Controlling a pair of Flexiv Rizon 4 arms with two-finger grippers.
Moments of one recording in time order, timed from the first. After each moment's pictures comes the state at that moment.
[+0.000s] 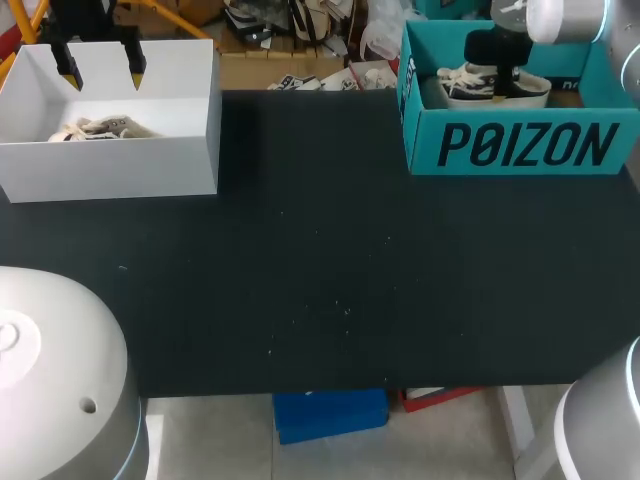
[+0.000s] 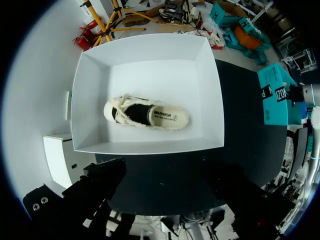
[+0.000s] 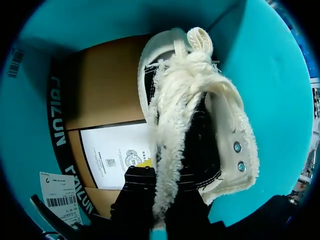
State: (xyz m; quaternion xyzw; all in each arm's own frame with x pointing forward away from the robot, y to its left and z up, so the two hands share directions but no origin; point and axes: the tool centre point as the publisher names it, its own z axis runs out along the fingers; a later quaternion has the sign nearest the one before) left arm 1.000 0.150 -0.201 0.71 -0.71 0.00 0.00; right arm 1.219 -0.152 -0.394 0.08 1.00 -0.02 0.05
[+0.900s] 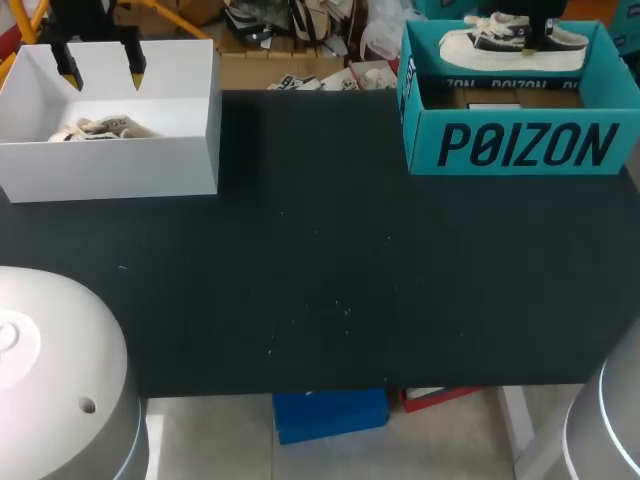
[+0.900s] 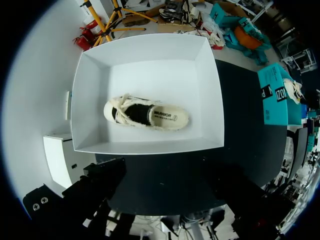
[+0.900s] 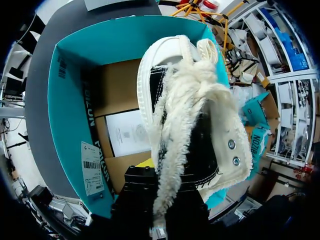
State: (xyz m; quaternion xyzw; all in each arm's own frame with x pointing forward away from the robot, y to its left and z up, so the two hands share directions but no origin) left arm 1.000 0.150 -0.201 0.71 -0.71 0.00 0.00; right arm 1.191 -0.175 -0.267 0.11 0.99 -0.02 0.11
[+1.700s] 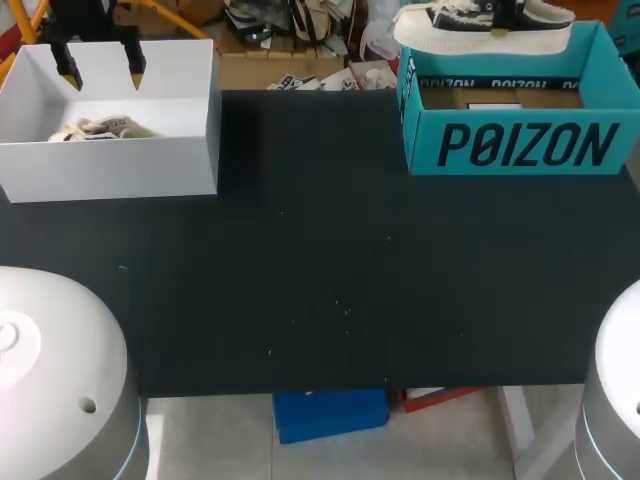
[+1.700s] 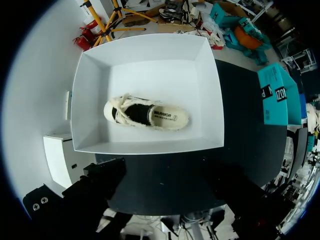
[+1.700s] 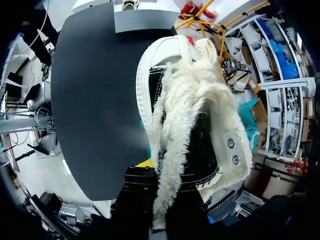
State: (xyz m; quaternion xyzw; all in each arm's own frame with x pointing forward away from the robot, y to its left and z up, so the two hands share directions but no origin) left arm 1.000 0.150 -0.201 0.71 -0.71 0.00 0.00; right arm 1.028 -0.048 -0.130 0.12 0.98 -0.03 0.14
